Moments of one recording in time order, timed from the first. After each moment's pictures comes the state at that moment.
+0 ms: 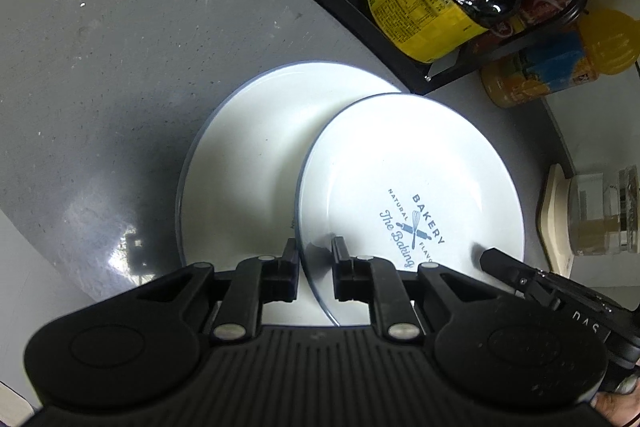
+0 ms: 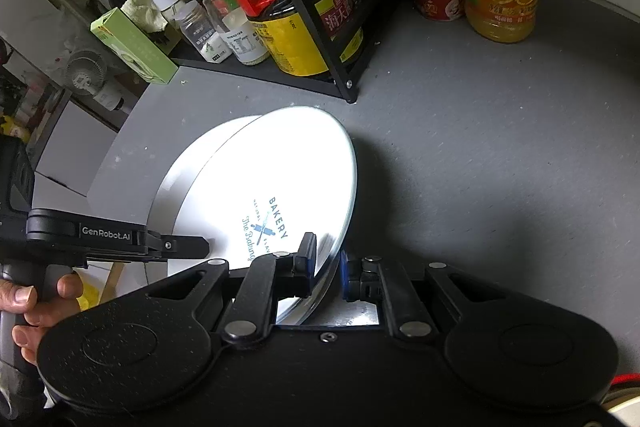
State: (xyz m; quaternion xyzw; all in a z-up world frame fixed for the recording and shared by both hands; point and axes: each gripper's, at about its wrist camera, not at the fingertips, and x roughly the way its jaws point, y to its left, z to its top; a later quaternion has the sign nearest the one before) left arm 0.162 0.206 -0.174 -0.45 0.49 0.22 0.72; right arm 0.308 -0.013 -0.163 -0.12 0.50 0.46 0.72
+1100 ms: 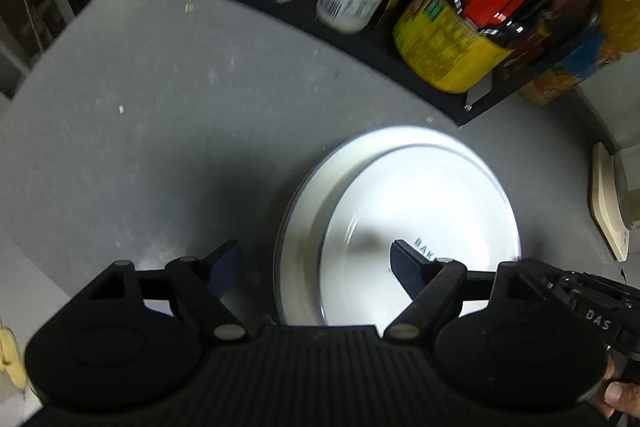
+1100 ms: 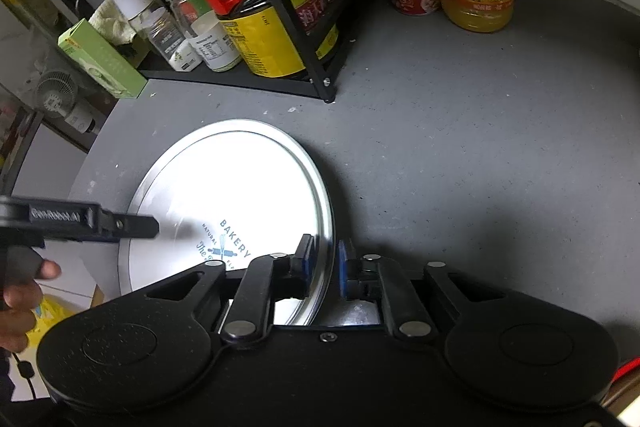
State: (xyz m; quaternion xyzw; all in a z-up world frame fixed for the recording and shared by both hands) left arm 0.169 0.242 -0.157 -0.34 0.52 0.24 0.75; right arm 0.304 -0.005 -0.178 -0.10 0.49 0.41 0.76
